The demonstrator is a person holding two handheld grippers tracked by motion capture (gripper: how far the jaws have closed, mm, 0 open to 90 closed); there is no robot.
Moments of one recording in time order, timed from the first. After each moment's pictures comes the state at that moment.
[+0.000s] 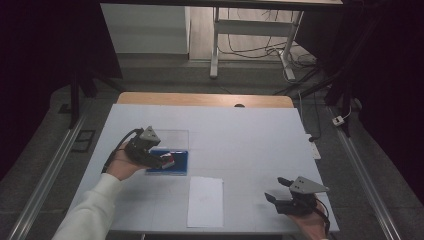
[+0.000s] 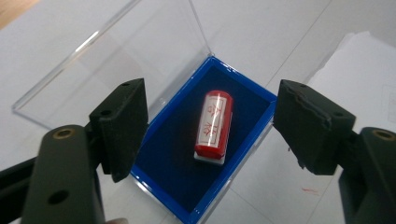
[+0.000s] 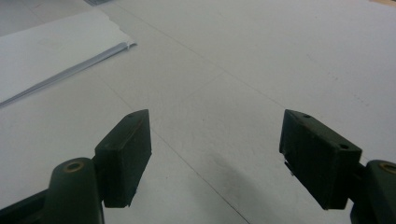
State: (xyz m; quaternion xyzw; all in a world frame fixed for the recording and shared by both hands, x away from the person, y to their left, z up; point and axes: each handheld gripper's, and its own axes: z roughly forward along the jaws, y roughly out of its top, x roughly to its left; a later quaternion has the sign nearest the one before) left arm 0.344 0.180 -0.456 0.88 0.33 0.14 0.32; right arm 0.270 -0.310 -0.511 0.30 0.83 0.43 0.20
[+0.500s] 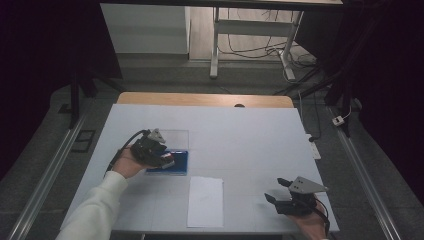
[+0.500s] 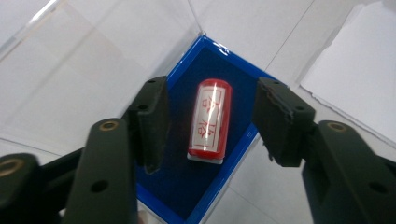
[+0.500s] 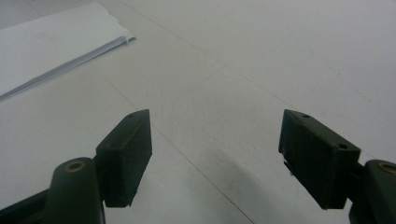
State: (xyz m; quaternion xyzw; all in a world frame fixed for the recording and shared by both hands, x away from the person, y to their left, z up) left arm 0.357 0.174 -0.471 0.90 0.32 0.10 0.29; right arm 0.271 -0.310 -0.513 0.30 0.83 0.43 0.19
